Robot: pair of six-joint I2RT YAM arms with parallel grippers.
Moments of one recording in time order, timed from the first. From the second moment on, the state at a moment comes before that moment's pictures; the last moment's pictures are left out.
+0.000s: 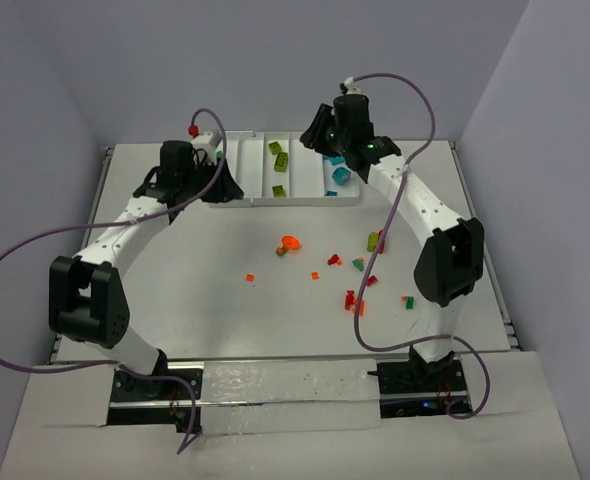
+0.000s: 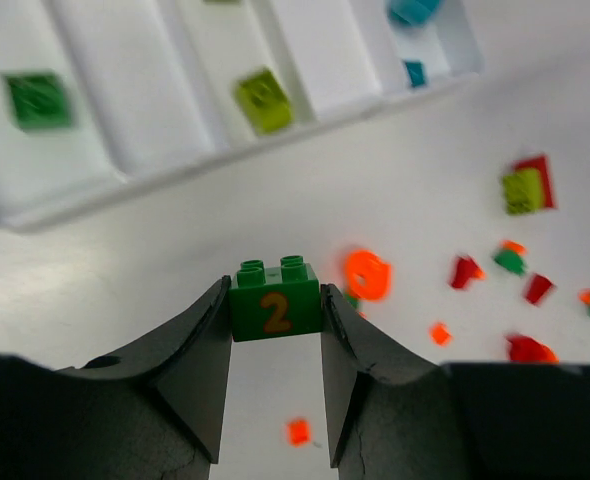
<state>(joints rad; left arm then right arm) -0.30 1.57 1.20 -0.23 0.39 -0.26 0.40 1.84 1.78 -0.37 -0.01 0.67</state>
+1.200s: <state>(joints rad) -0.14 2.37 2.01 -0.19 0.16 -0.13 0.47 2.18 1.82 -0.21 0.19 0.08</state>
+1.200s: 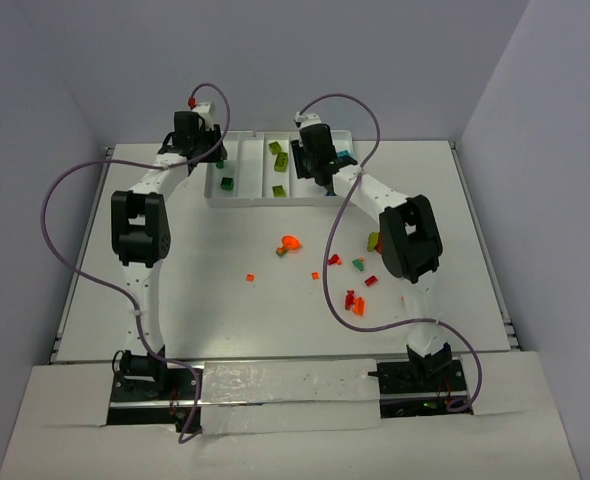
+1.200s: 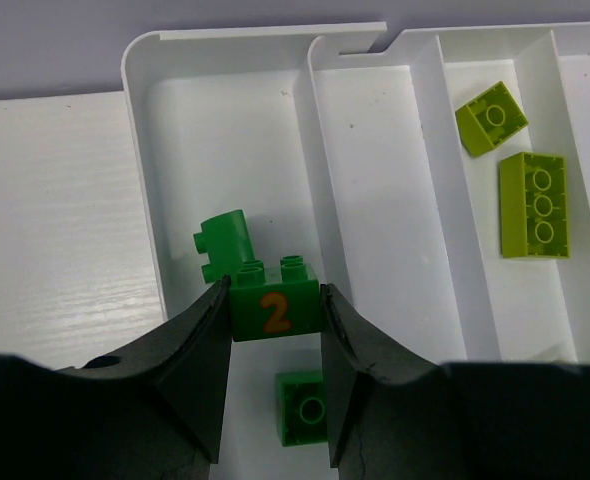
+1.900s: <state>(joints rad) -0.14 2.55 2.17 -0.01 0.13 -0.15 0.45 2.19 1.82 -0.21 0.19 0.08</state>
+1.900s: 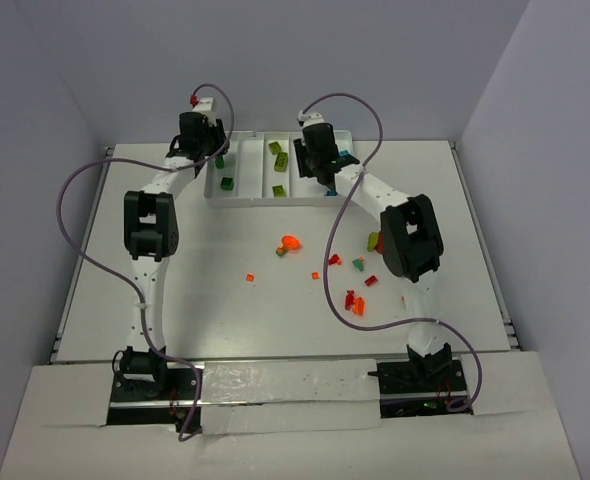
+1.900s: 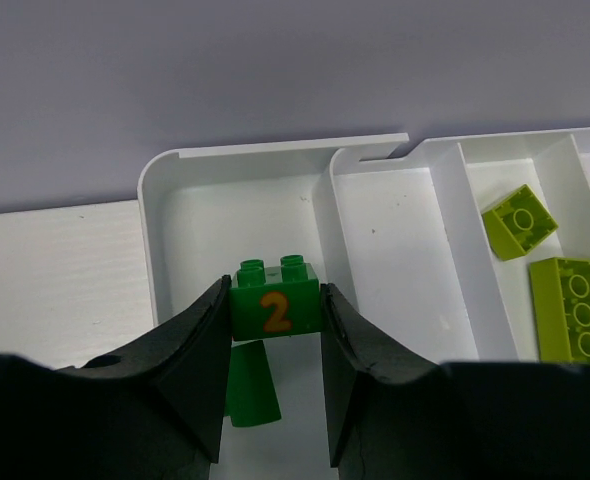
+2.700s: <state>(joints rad) -0.14 2.24 1.90 0.01 0.20 -0.18 0.45 2.44 2.12 -0.21 0.26 0.08</state>
